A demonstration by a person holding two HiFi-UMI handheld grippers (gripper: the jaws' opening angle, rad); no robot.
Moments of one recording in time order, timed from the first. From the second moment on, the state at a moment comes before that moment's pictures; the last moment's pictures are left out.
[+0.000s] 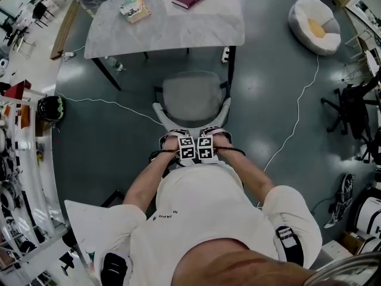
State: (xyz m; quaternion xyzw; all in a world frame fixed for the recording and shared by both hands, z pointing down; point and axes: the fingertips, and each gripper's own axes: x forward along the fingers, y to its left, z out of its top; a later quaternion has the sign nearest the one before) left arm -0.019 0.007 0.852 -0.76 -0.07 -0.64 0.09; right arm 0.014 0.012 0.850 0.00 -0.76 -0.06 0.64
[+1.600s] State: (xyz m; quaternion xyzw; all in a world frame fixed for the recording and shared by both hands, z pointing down) left arm -0.024 0.018 0.795 -0.79 -0.10 -0.60 0.00; right arm 0.017 0.006 0.795 0.04 -0.80 0.02 0.59
